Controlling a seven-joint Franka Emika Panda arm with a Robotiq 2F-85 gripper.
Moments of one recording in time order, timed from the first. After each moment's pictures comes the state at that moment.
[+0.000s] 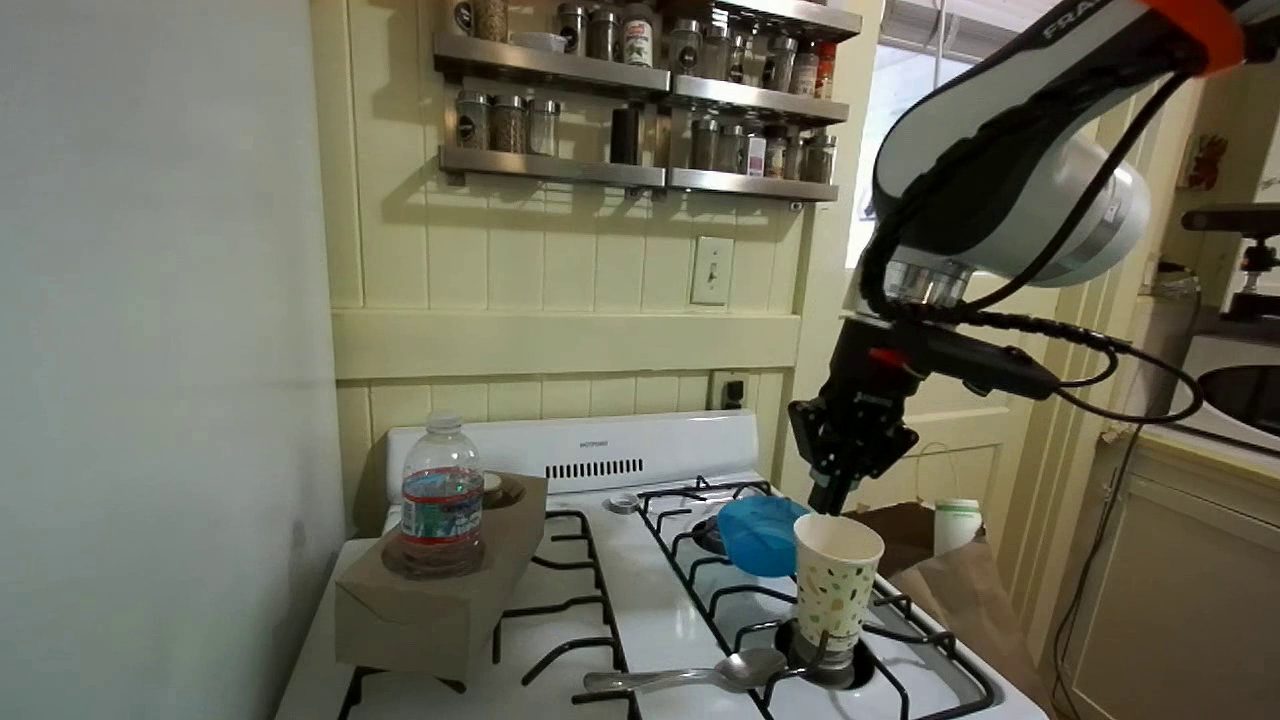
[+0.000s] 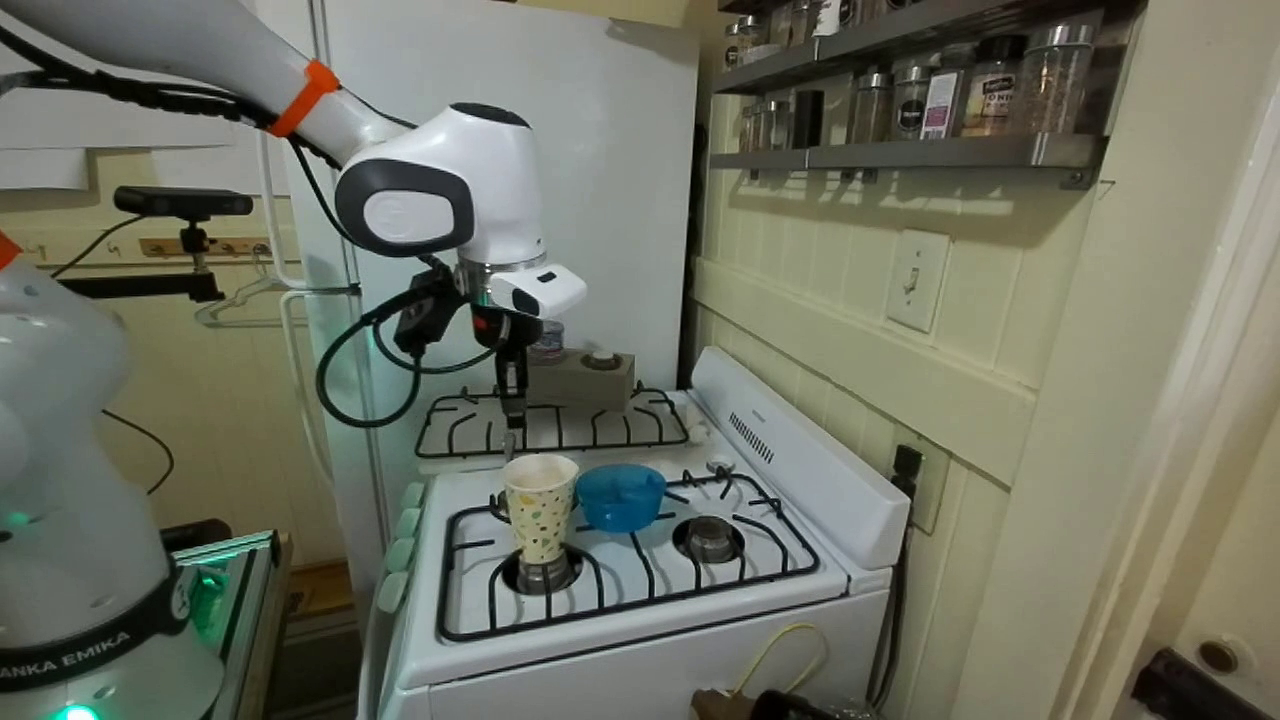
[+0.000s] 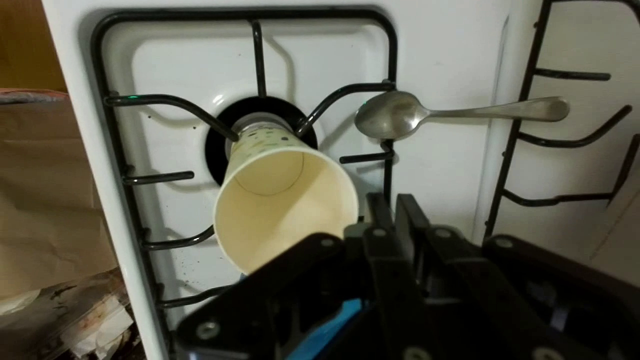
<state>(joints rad) 0.05 -0.48 0.00 -2.74 0.27 2.34 0.07</state>
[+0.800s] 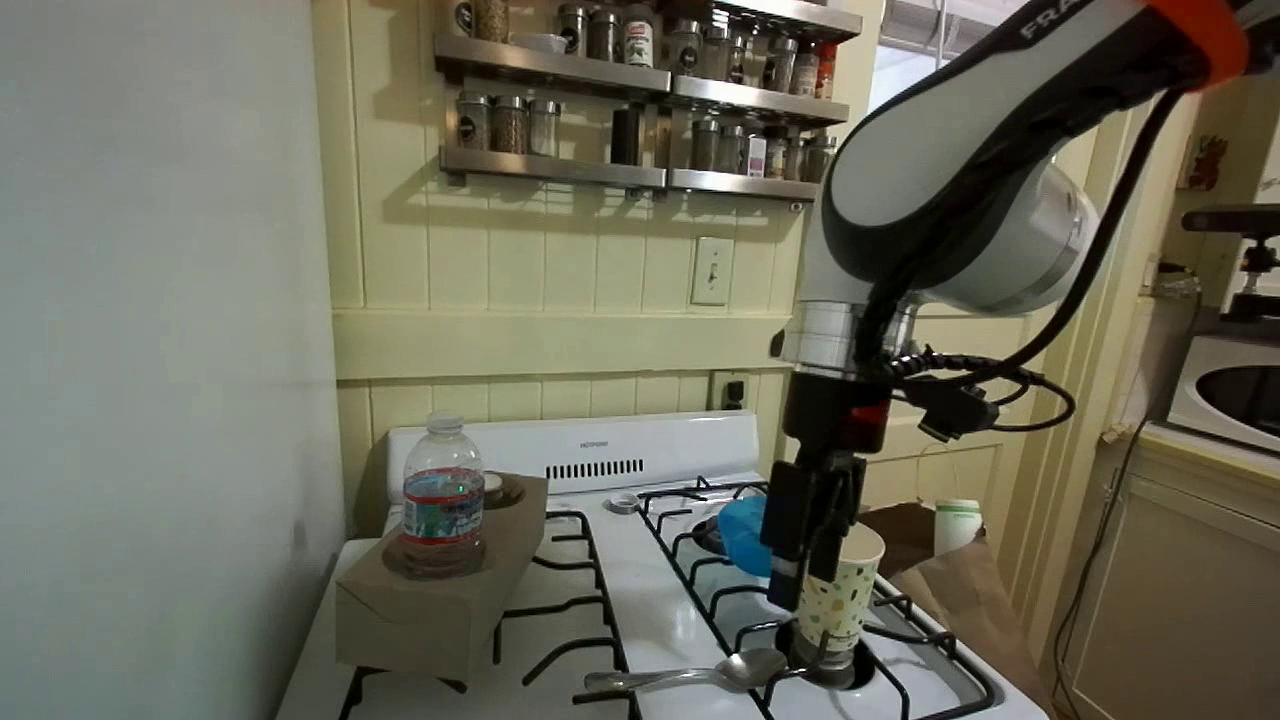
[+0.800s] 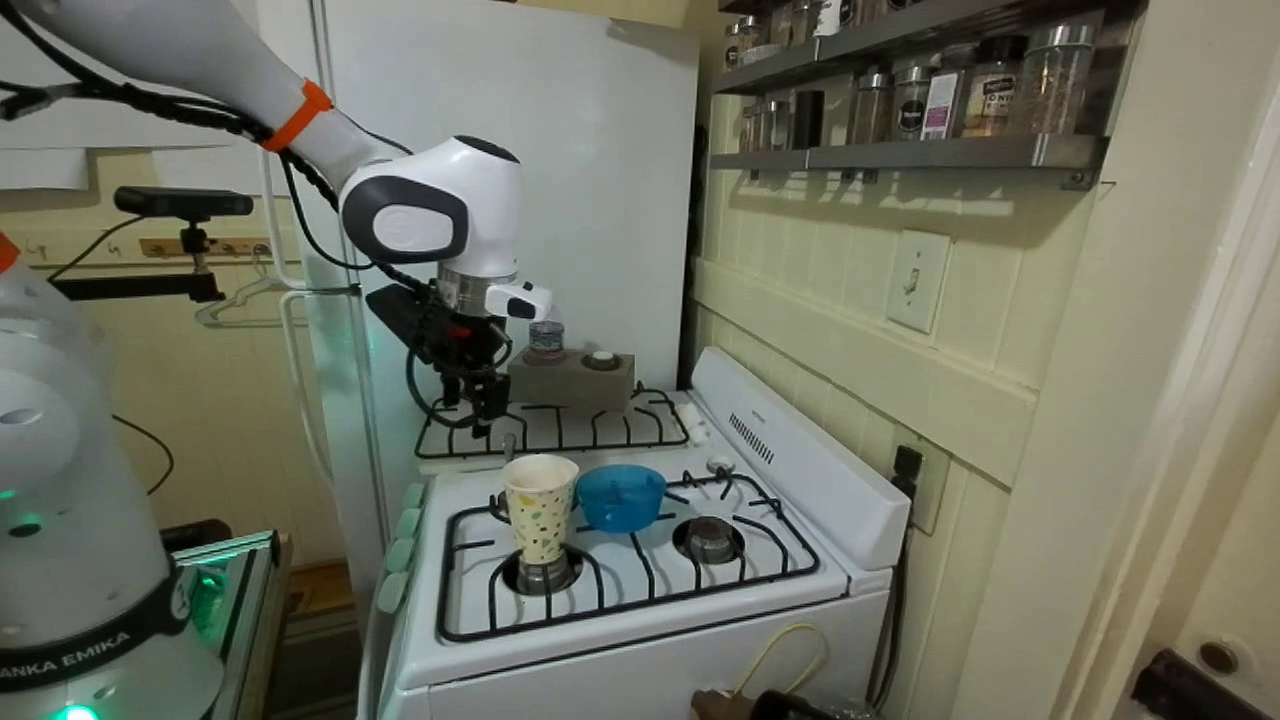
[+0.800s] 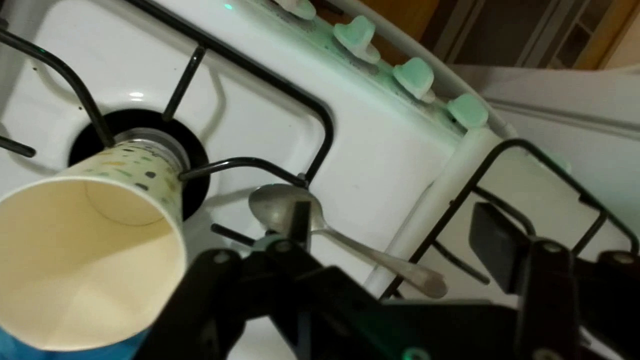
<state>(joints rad) 0.25 -0.41 0.02 -2.74 0.28 2.25 -0.32</state>
